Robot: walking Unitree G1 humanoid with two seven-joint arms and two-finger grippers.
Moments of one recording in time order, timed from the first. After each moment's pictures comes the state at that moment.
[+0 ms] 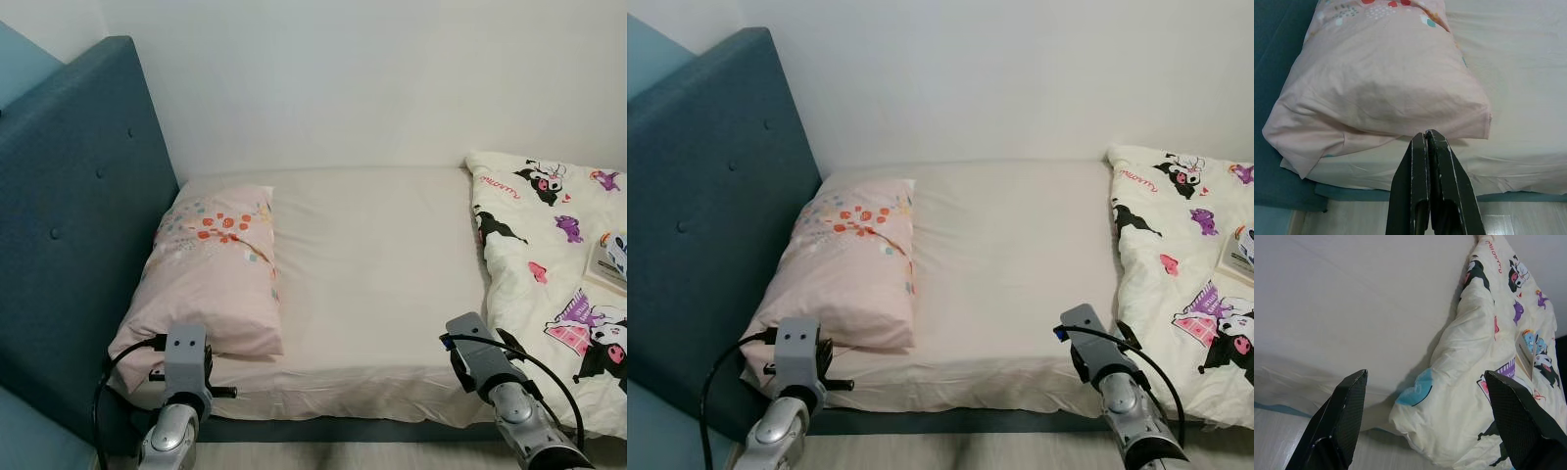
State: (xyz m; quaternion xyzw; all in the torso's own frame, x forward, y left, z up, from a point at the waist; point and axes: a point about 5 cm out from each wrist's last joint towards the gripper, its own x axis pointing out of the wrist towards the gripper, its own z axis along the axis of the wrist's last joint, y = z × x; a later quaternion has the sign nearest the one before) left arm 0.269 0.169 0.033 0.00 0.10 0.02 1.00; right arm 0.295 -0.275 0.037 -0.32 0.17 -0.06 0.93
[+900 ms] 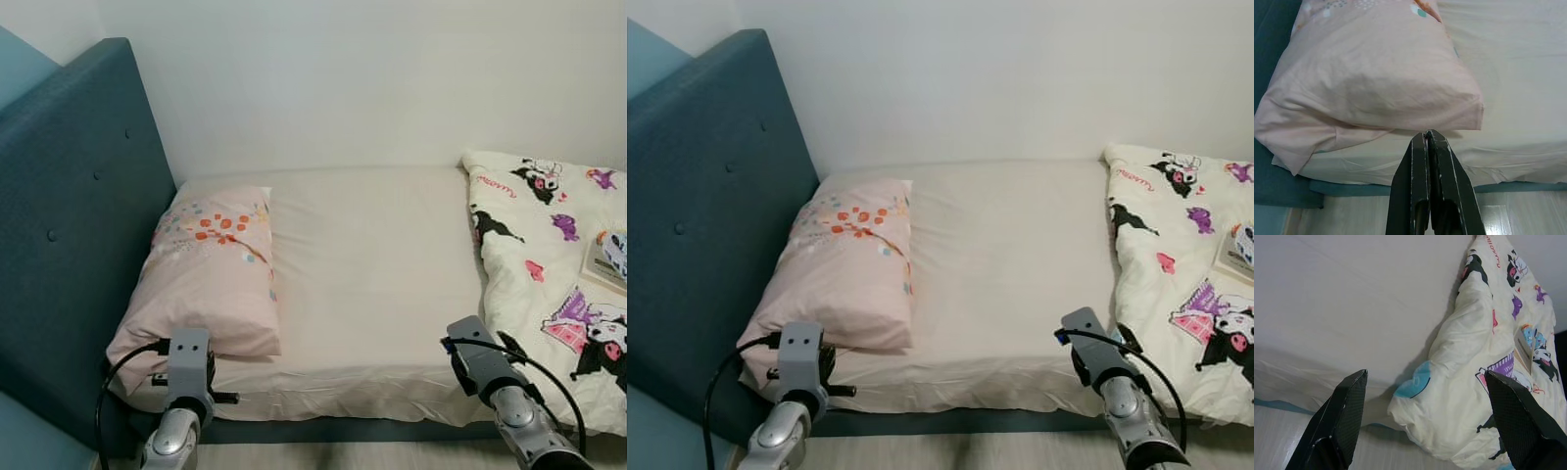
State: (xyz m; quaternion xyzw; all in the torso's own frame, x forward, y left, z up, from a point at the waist) left arm 0.267 0.166 0.027 0.00 0.11 0.01 0.99; right arm 0.292 -0.276 0.035 -0.32 0.18 -0.05 0.93
